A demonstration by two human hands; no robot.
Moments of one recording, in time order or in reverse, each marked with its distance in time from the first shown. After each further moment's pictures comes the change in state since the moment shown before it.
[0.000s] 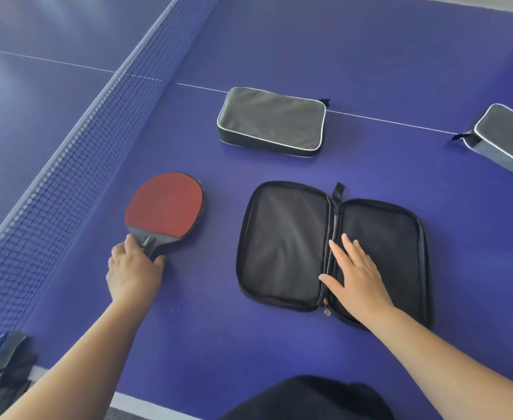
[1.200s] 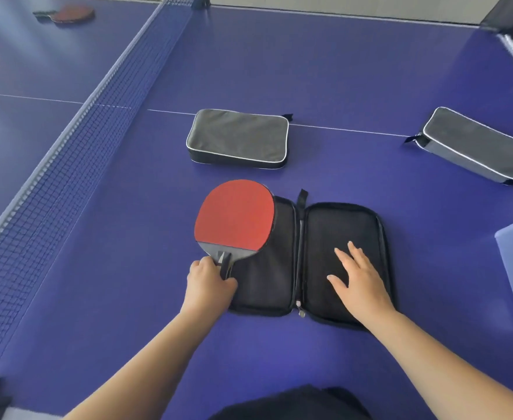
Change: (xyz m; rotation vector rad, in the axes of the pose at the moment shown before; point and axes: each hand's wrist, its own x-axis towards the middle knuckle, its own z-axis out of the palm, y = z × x) left_hand -0.097 0.118 0.023 -0.295 -0.357 0.272; right_hand -0.025 0.036 -0.023 0.177 0.113 0.176
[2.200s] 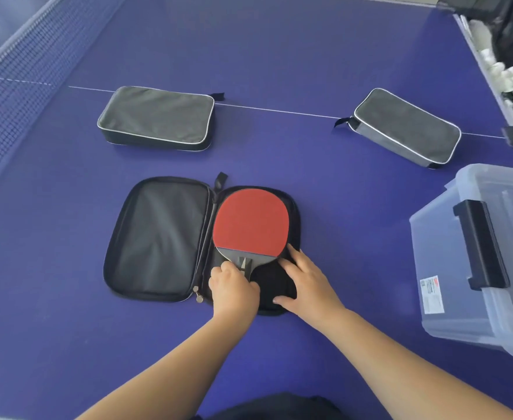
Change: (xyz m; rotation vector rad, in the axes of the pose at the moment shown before) left_hand -0.075 0.132 0.199 0.072 0.007 -0.088; right_hand -0.015 0.116 -0.031 0.008 -0.178 -0.252
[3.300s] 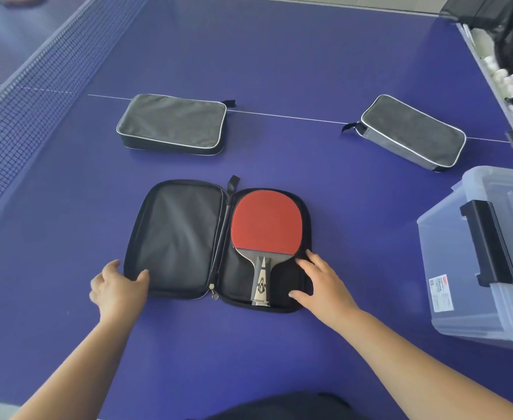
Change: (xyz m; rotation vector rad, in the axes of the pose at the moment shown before) left_hand 0.050 -0.129 -0.134 -0.202 0.305 -0.310; right_hand -0.012 -0.007 -0.006 0.097 0.009 0.149
